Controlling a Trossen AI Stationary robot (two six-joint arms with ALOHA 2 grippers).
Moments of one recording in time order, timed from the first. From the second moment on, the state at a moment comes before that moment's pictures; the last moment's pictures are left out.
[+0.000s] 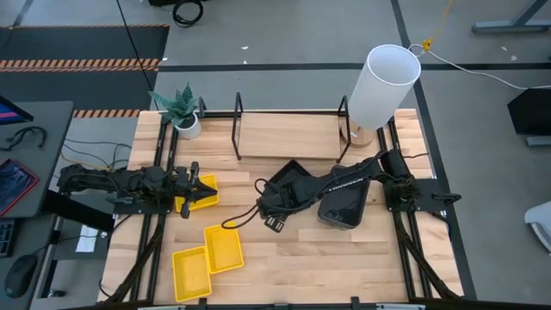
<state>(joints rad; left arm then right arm) -0.11 0.13 0.04 -0.01 -0.05 -0.09 0.21 2.09 1.78 -1.03 0.22 0.75</state>
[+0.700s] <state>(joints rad) -0.11 0.13 0.04 -0.01 -0.05 -0.09 0.34 1.91 1.78 -1.52 0.04 0.83</state>
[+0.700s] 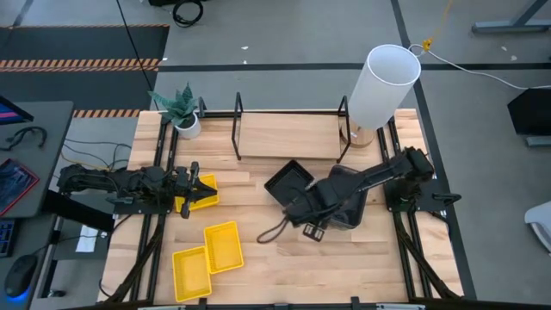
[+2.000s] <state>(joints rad) -0.11 0.13 0.04 -0.01 -0.05 -0.09 0.39 1.83 1.28 -1.17 -0.05 0.76</state>
